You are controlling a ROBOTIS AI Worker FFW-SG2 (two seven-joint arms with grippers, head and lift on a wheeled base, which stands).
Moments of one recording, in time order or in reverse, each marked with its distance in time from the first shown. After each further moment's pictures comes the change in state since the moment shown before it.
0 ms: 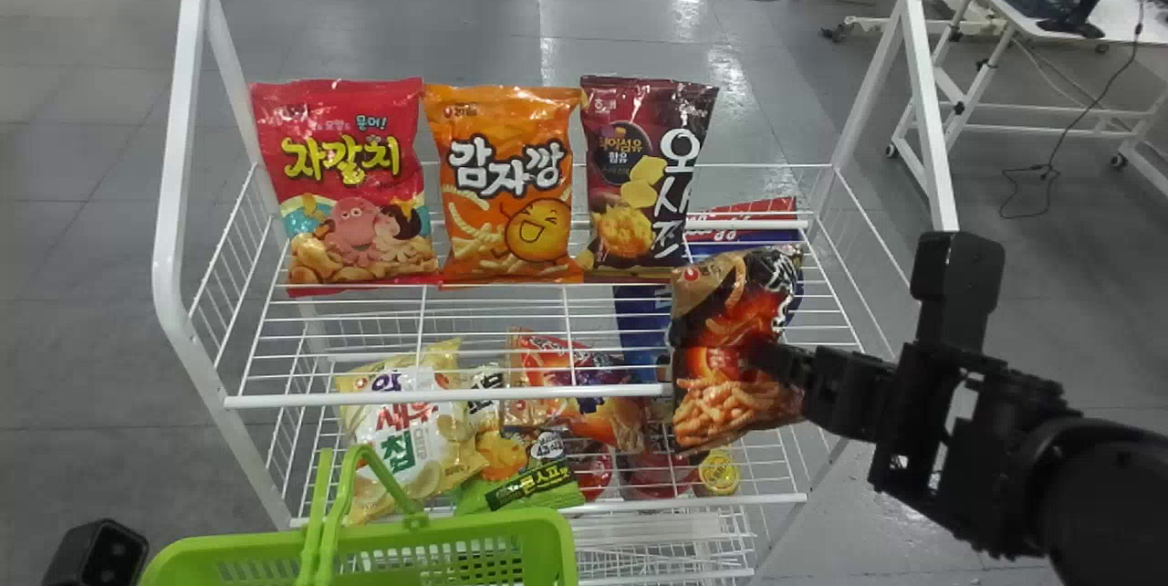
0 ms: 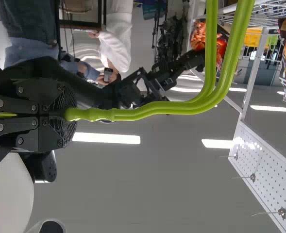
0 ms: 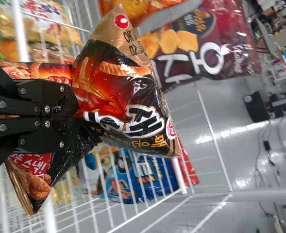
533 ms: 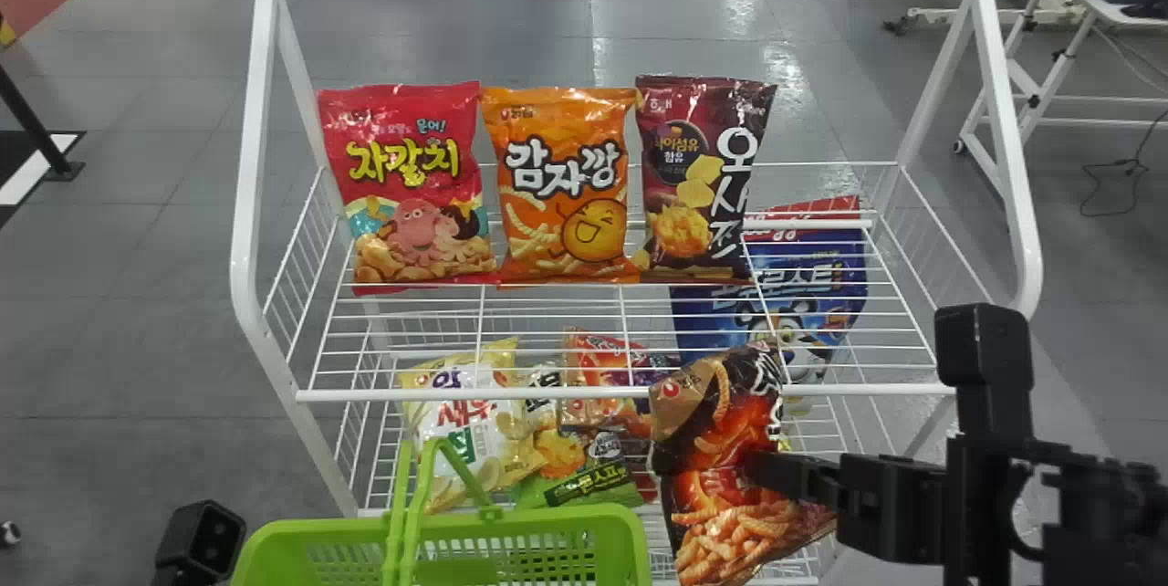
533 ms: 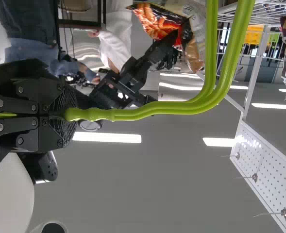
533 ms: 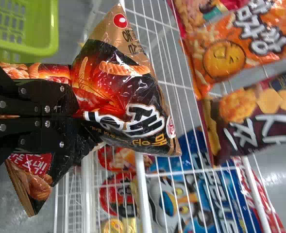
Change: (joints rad) left arm -0.015 -0.011 -0.023 0.016 0.000 -0.018 0.000; right arm 0.093 0.000 0.025 -0.167 -0.155 0.283 0.007
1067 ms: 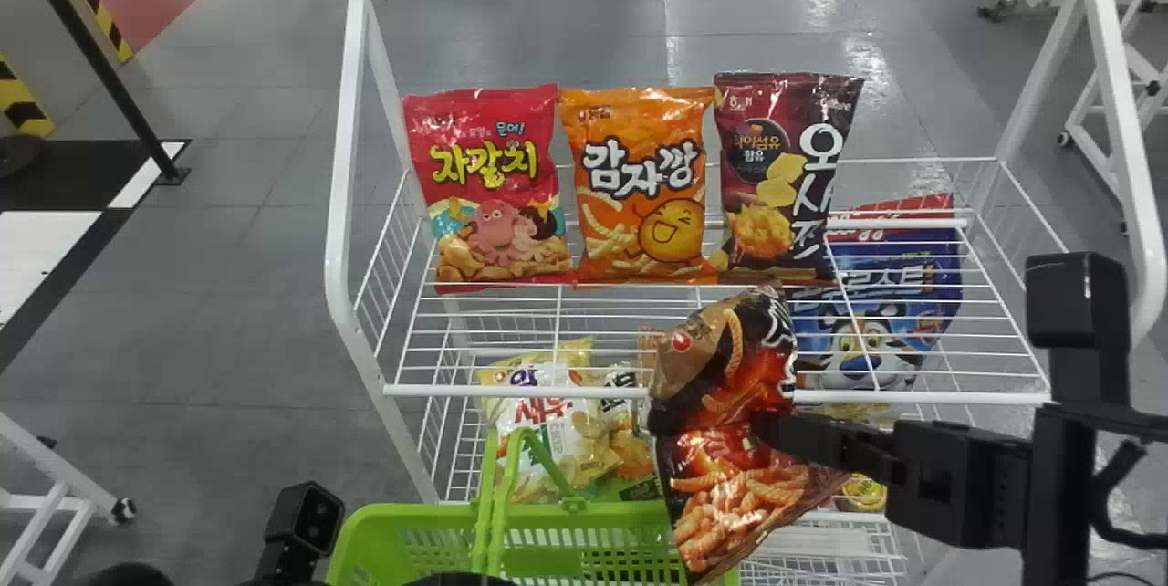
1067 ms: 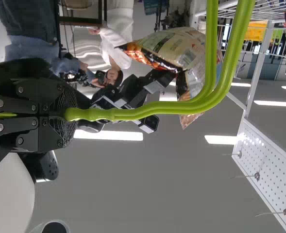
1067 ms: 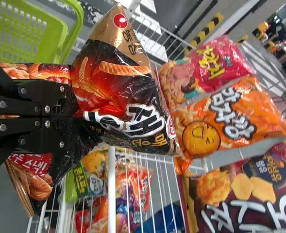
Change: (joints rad) left arm -0.009 -0.010 -0.004 0.000 0.003 0.001 0.000; right arm -0.045 0.000 -0.015 -0.023 -0.290 0.003 -0.035
